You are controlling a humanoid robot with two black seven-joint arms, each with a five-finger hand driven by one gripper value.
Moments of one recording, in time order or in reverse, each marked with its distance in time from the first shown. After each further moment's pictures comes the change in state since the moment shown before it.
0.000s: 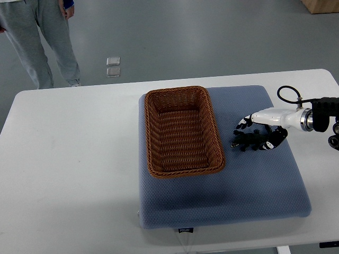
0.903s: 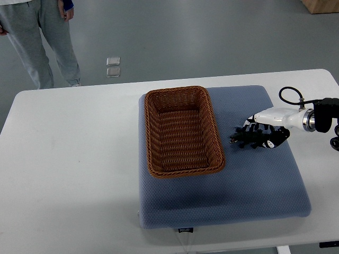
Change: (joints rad) left arm 0.000 0.000 0.000 0.000 0.000 0.000 0.000; right arm 0.008 -0.012 -0.001 -0.006 -0.038 -0.024 -0.002
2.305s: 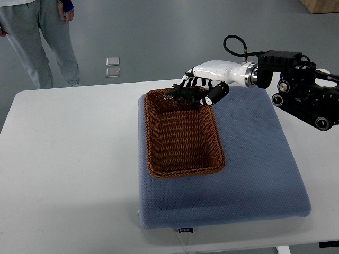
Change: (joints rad) left arm 0.000 0.000 0.002 0.002 0.000 0.000 0.000; right arm 0.248 0.323 0.041 -0.105 0.076 0.014 -0.004
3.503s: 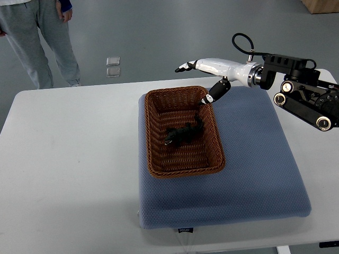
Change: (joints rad) left arm 0.000 0.000 0.000 0.000 0.000 0.000 0.000; right arm -0.058 -0.021 0.146 -0.023 0.196 -0.030 0.014
